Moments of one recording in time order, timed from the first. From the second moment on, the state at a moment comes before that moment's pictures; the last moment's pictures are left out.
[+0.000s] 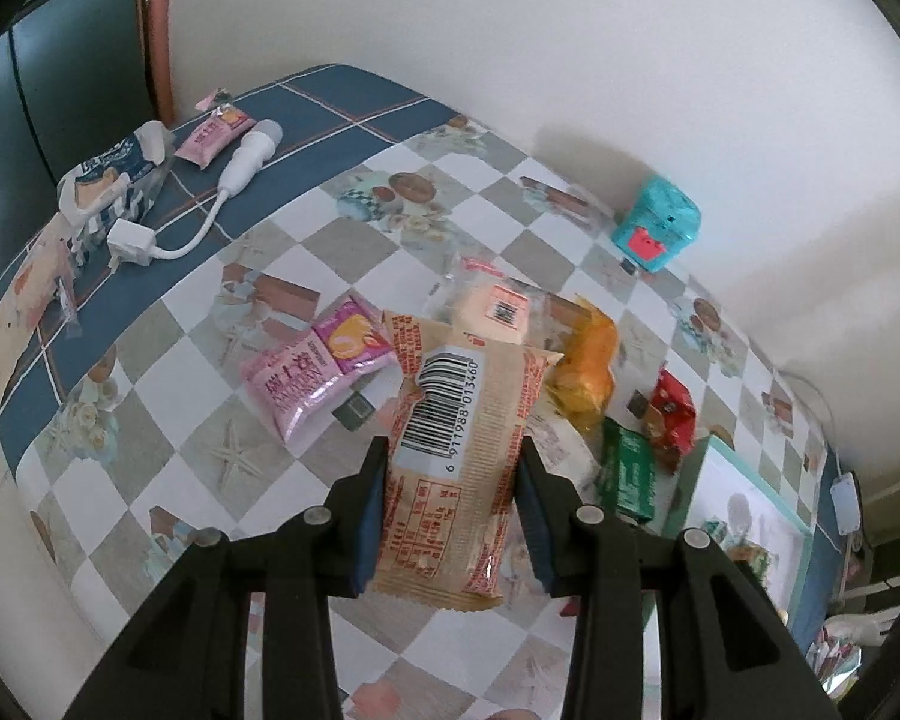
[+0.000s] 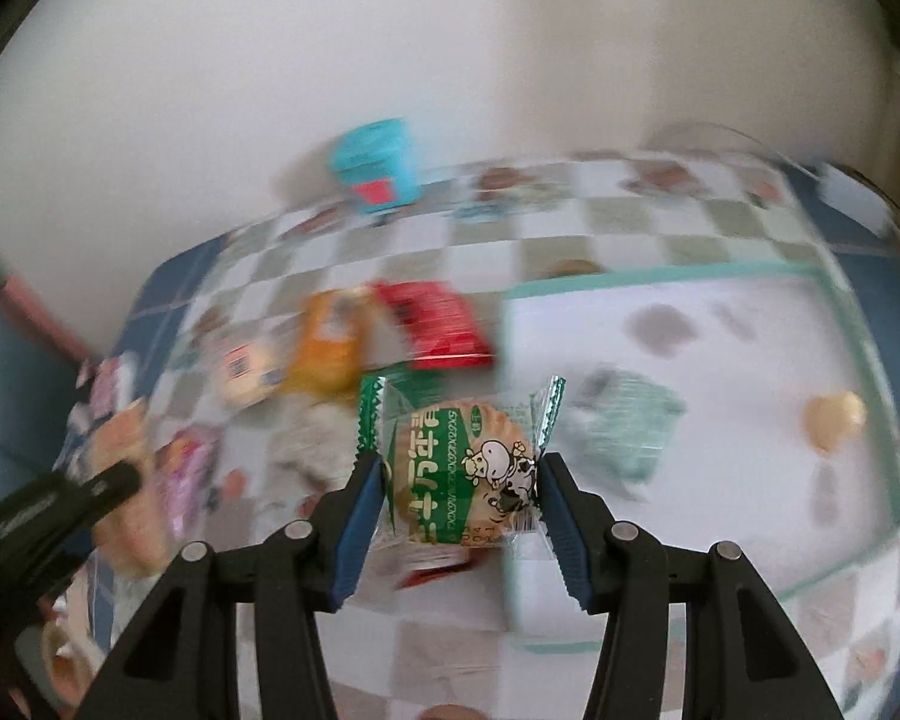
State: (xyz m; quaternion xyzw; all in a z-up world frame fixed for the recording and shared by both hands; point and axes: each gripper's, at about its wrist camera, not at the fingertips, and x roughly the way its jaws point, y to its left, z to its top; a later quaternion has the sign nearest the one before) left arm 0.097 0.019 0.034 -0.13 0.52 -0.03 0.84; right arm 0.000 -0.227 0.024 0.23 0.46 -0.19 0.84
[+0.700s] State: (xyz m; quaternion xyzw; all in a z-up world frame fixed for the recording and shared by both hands) left arm 0.018 -0.160 0.038 0.02 0.54 -0.22 0.81; right arm -0.118 -0.382 0.027 0.35 0.39 -0.42 0.74
